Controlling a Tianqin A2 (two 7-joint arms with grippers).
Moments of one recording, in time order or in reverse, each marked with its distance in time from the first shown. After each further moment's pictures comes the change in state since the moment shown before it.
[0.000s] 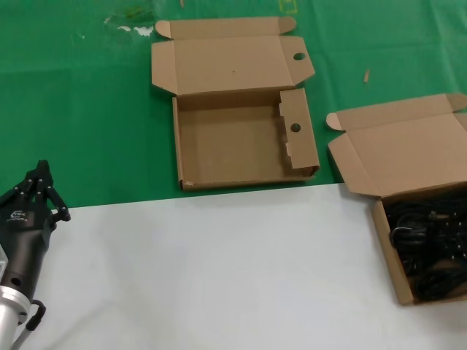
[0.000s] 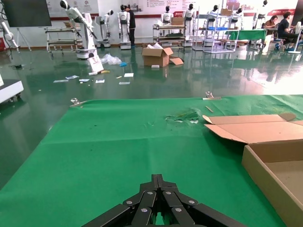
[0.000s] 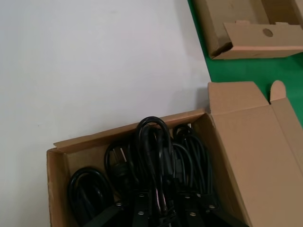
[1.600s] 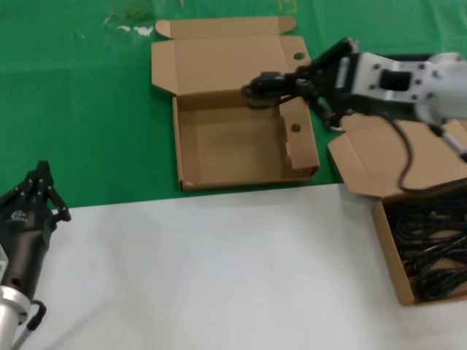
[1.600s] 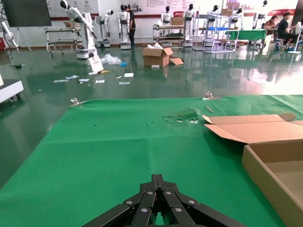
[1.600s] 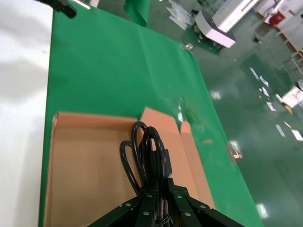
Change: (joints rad) left arm 0.000 0.000 0.000 0.000 0.000 0.000 0.000; right arm 0.521 -0.423 -0.136 0.074 -0.248 -0.062 0.215
